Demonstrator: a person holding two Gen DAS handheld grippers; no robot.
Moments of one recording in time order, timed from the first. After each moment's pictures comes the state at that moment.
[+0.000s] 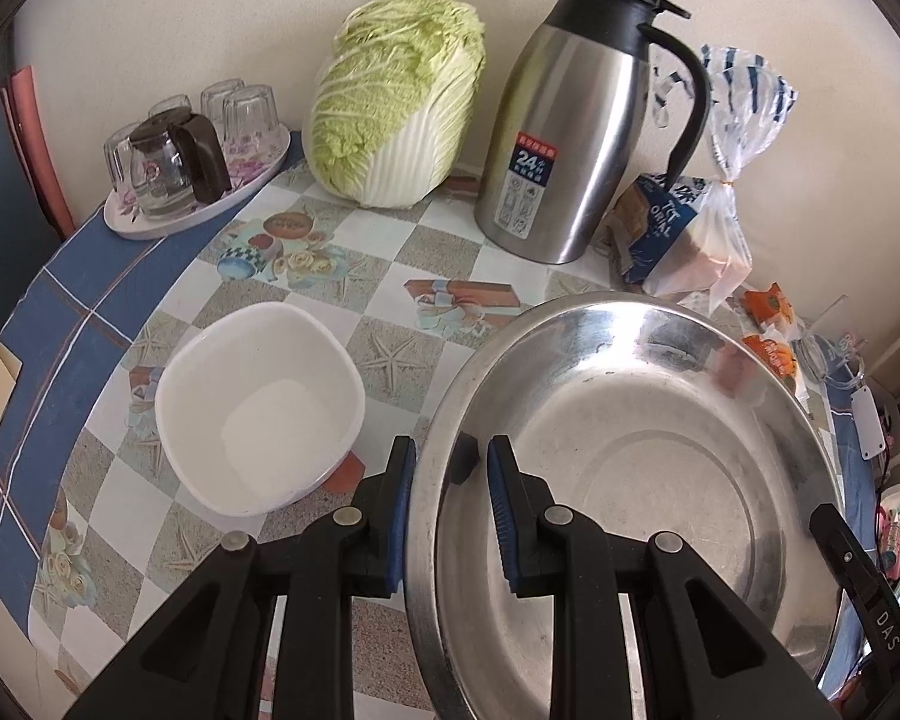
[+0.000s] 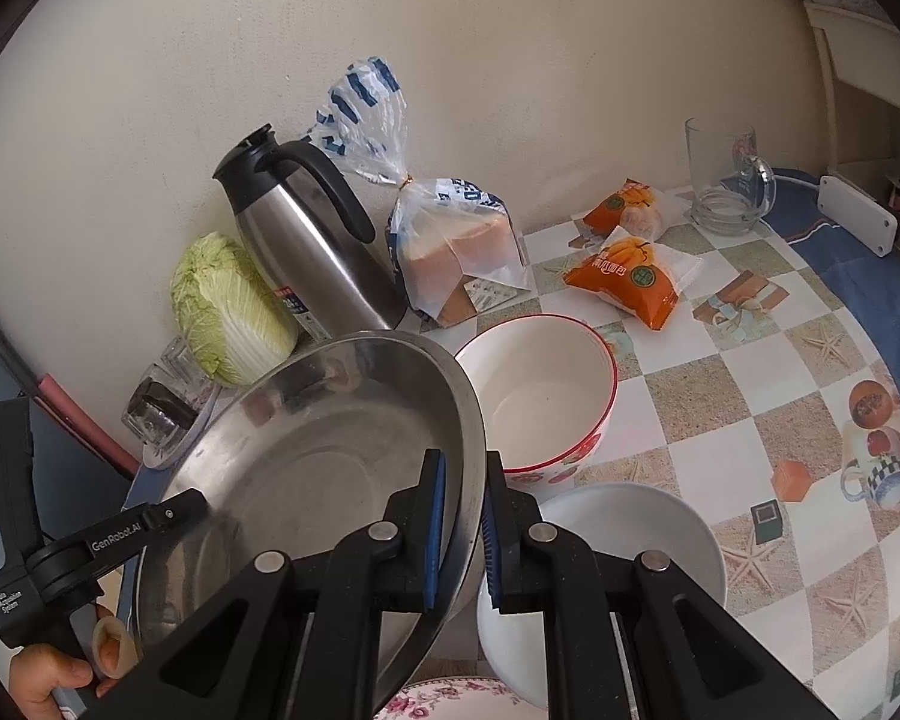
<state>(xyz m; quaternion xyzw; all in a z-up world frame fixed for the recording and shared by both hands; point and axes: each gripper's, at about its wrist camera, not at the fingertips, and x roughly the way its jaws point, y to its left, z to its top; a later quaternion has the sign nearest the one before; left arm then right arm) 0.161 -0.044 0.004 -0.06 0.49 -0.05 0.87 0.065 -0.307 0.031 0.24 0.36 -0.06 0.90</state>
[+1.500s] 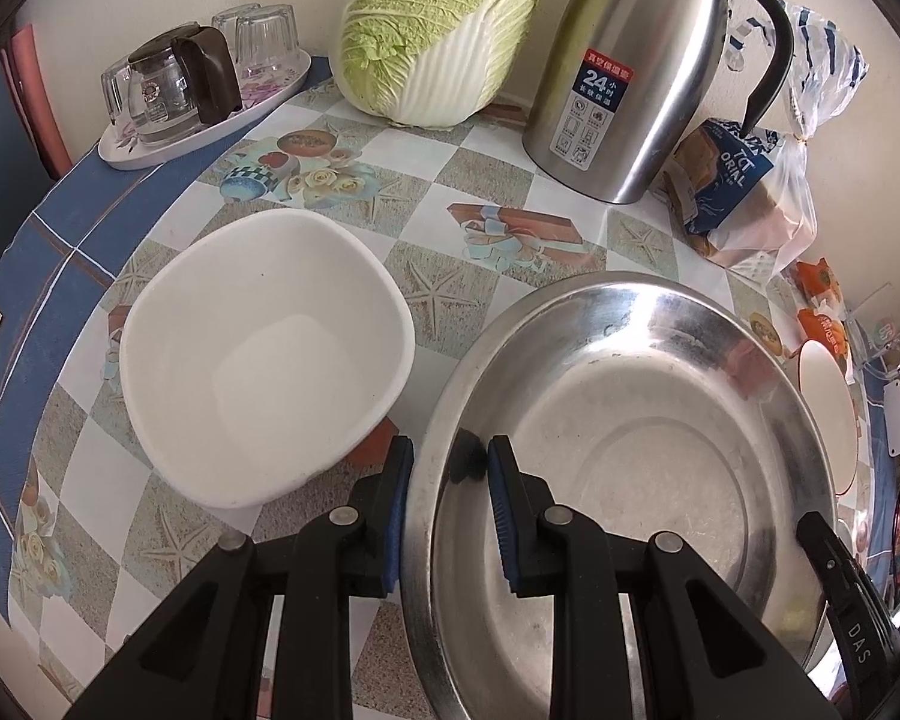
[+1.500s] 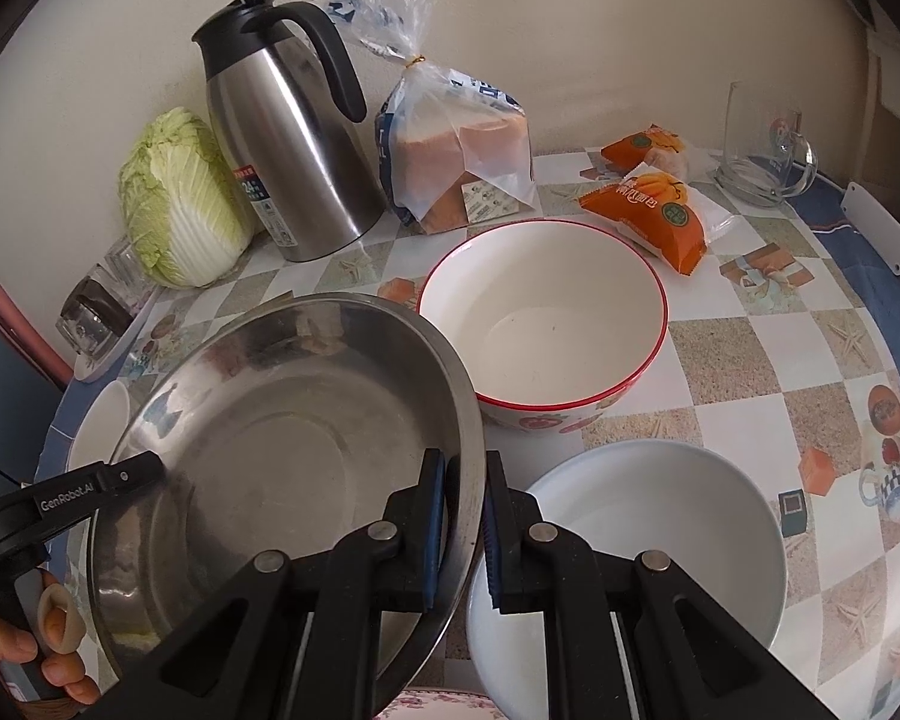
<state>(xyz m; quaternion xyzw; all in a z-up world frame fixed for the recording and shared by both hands) 0.179 -0.032 -0.047 -0.06 0.54 -0.03 0.84 0.099 -0.279 -0.013 0.16 0.45 -0.08 0.87</state>
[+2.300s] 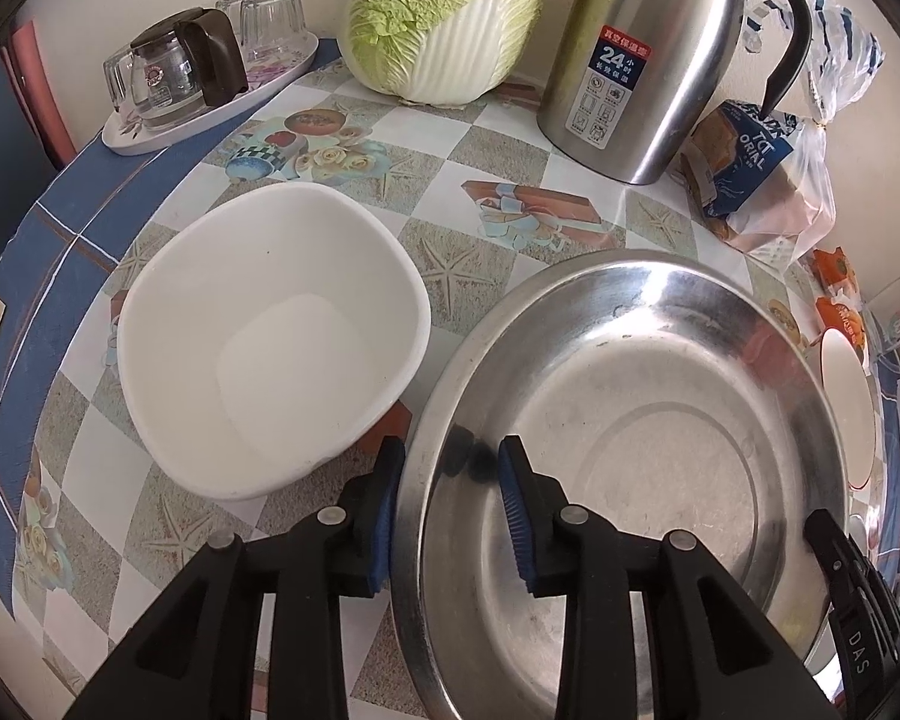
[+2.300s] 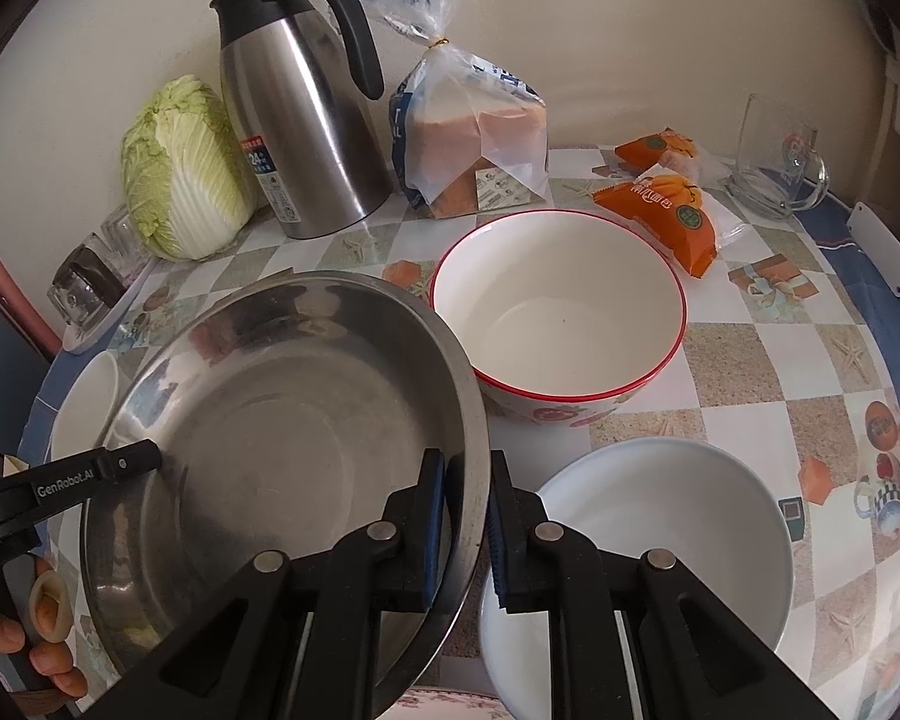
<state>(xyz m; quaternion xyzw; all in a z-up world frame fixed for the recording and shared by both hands) 0.181 -0.032 -0.054 -0.05 0.56 -0.02 0.83 0.104 -0.270 -0.017 0.13 0.46 -0.08 0.87</state>
